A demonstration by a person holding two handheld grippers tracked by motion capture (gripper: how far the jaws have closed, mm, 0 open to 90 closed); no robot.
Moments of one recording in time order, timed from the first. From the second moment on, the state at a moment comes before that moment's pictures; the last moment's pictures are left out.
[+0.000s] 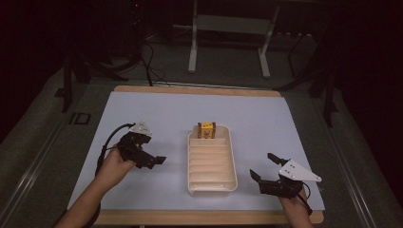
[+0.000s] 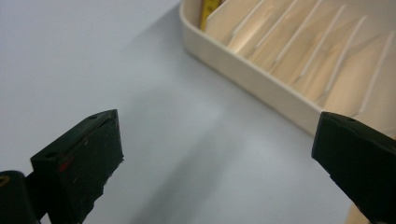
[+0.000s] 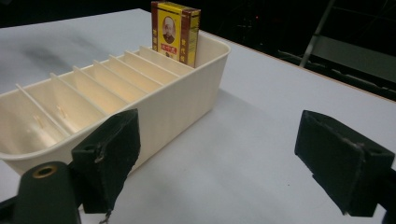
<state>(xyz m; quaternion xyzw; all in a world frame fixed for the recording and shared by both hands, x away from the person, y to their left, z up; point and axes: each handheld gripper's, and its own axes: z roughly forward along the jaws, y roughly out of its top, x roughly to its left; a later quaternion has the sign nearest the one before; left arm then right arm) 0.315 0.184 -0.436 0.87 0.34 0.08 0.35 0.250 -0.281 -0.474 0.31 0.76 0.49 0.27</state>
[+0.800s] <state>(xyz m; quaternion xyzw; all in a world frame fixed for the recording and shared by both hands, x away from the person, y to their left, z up) 0.259 0.186 -0.484 0.80 0.43 0.14 0.40 0.250 -0.282 -0.474 0.31 0.76 0.50 0.28</state>
